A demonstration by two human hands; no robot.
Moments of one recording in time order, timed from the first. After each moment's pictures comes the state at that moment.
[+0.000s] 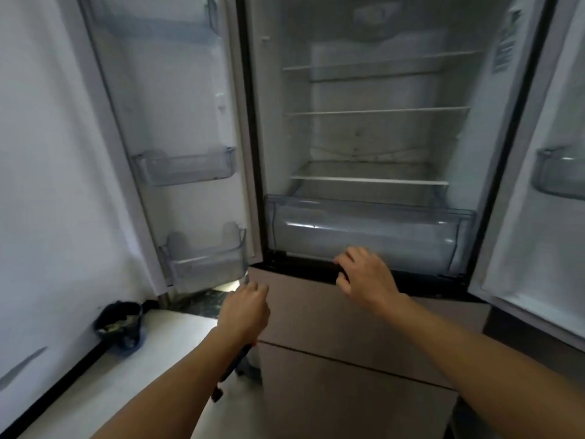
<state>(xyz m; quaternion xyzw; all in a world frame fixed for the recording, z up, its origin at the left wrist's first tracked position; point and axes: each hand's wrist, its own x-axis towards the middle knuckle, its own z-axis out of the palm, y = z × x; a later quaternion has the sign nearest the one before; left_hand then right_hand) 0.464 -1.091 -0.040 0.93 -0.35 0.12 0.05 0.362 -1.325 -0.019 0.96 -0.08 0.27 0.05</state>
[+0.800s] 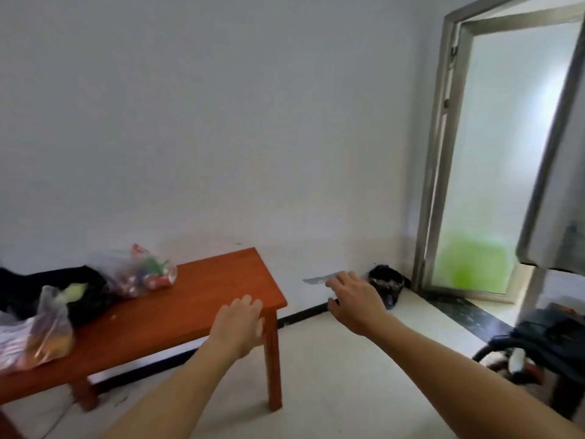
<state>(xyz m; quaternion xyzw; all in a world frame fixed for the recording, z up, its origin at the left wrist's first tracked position) 0.195 -0.411 -0.037 0.99 0.09 0.11 -0.07 0.321 -0.628 -0.041 0.89 0.38 0.22 -0.09</state>
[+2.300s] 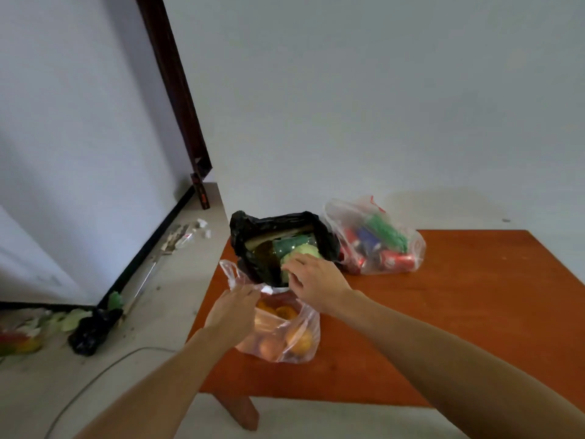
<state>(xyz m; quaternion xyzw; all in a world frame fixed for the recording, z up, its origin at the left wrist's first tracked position) 0.081 0.463 -0.165 0.96 0.29 0.01 -0.04 0.259 0.363 -0.142 0.72 0.67 0.03 -0.20</state>
